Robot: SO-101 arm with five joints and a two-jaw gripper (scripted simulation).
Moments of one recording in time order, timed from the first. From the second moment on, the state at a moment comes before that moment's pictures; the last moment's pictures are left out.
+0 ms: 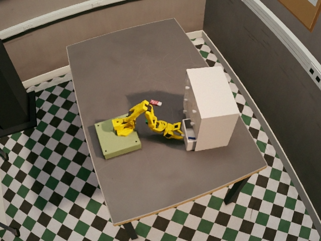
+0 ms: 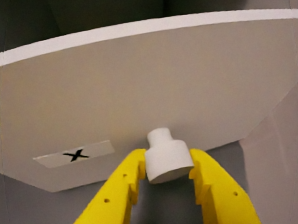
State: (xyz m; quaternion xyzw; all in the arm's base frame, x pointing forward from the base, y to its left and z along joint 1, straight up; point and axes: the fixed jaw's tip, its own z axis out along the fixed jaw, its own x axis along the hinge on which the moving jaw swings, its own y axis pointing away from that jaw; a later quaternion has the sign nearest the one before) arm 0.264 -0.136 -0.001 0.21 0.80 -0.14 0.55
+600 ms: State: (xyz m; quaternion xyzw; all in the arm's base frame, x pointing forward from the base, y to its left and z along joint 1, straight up) arm 0.278 -0.139 -0.001 0.21 0.80 -0.13 0.55
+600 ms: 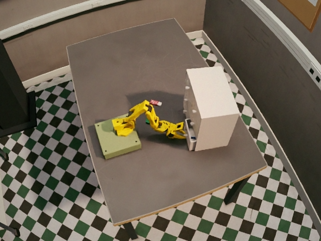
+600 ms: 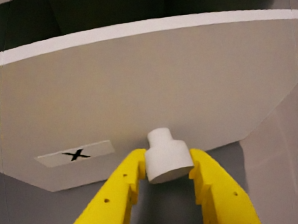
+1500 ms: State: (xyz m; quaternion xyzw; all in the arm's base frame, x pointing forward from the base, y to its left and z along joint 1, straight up) arm 0.300 -0.143 -0.001 0.20 0.80 -0.13 0.55
